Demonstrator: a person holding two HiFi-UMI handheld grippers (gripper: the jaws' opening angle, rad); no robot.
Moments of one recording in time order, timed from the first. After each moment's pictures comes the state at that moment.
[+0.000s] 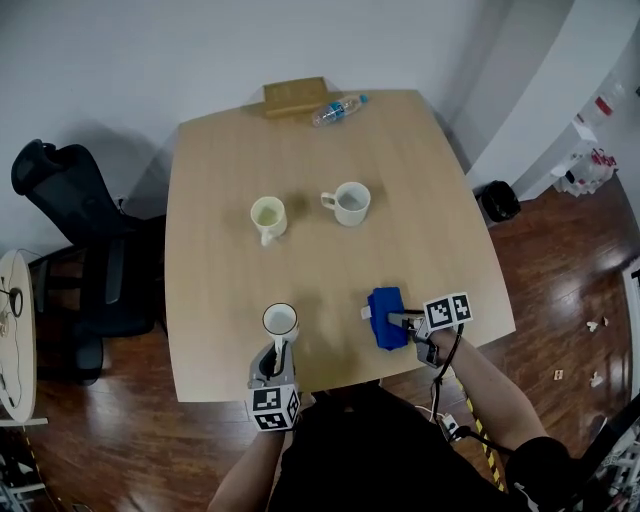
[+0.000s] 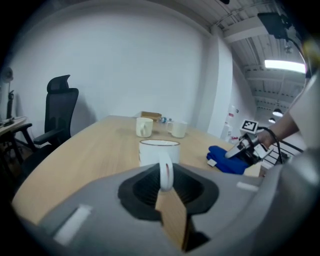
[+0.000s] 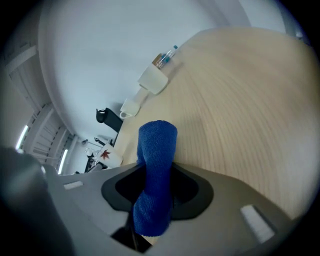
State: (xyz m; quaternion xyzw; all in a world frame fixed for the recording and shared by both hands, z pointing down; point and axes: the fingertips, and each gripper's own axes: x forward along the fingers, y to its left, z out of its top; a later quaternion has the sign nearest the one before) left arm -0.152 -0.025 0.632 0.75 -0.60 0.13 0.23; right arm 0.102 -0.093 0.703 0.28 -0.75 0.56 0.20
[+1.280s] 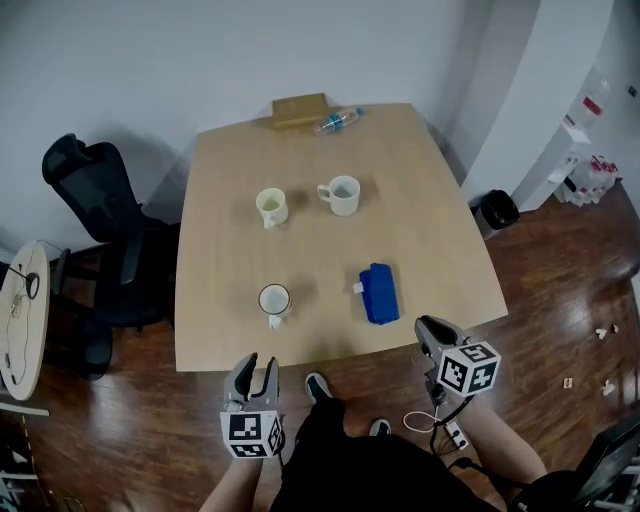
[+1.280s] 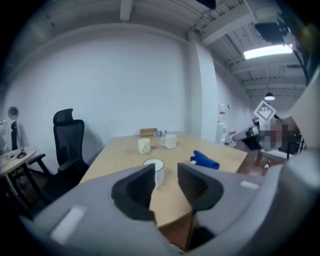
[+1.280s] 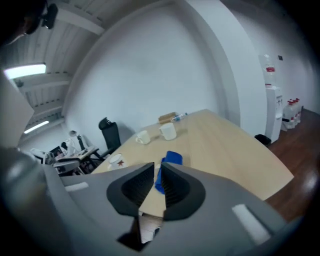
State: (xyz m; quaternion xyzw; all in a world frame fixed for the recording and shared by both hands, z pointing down) left arm -0.146 0.092 0.523 0.77 -0.61 0.14 0.13; right arm 0.165 0.012 0.545 0.47 -0.83 0.28 0.13
